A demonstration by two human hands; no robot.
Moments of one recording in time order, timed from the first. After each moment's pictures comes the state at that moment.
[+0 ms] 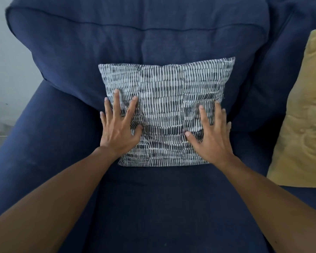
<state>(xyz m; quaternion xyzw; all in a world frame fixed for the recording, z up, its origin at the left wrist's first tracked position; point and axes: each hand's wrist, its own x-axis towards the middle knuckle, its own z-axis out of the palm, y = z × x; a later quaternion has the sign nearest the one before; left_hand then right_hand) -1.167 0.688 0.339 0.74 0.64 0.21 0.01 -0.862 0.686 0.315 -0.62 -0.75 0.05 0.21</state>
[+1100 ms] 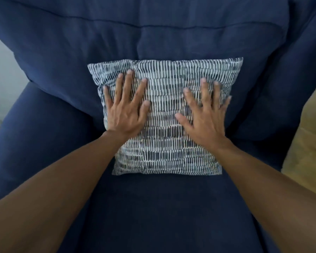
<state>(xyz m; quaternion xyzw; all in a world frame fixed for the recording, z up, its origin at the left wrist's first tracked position) -1.142 0.772 0.338 0.73 0.64 0.21 -0.09 -0.879 0.781 0.323 -0.57 -0.79 -0.09 0.21</state>
